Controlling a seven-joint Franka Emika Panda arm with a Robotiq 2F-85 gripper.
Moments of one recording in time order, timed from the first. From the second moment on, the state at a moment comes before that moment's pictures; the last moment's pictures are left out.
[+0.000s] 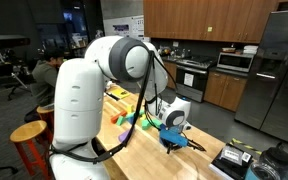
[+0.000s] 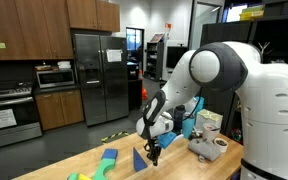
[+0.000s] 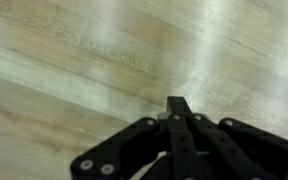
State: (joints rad) arm -0.26 0.27 -0.06 -2.40 0.10 2.48 -0.48
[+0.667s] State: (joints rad) arm -0.23 -0.10 -0.10 -2.72 -0.05 2.62 -0.40
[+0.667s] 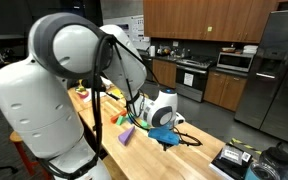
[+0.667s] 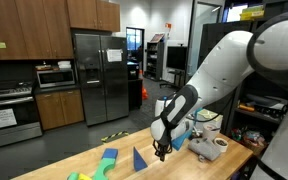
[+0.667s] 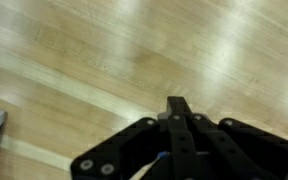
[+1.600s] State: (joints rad) arm -0.07 -0.31 0.02 -2.77 -0.24 2.56 -0.20
